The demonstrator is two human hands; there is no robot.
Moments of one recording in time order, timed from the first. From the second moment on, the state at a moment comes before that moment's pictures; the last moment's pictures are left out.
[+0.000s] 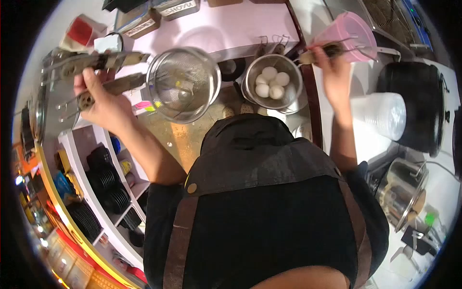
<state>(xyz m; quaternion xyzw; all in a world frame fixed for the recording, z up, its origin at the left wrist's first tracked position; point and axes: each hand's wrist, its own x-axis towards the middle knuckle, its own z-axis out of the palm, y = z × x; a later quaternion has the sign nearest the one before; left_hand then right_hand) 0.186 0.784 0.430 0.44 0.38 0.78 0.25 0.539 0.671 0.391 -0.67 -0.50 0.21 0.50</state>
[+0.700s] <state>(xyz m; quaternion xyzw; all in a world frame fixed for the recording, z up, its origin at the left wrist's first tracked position) 0.115 0.649 0.398 0.42 0.59 0.67 0.19 0.433 0.718 0.447 -0.39 -0.72 0.54 0.22</state>
